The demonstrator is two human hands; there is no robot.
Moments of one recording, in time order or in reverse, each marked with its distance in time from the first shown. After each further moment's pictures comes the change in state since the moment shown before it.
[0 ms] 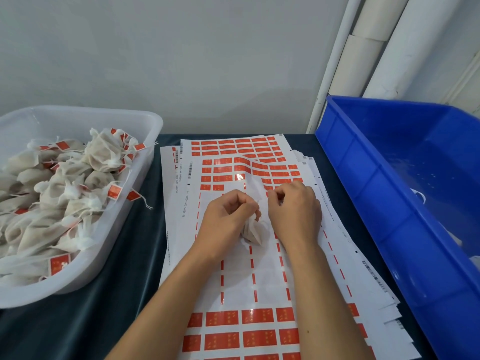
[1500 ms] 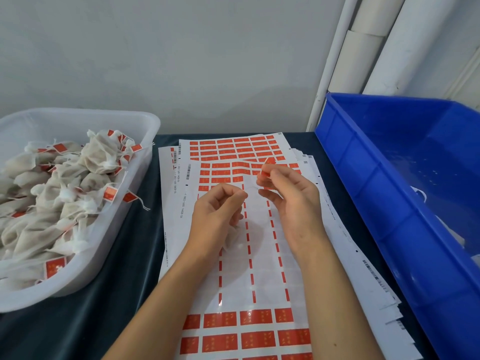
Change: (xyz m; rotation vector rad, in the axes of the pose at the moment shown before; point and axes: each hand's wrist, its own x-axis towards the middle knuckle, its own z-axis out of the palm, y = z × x) left_hand 0.002 -0.003 -0.005 -0.147 0.134 -0.027; right_hand -0.005 -0.023 -0.039 1.222 -0.256 0.231
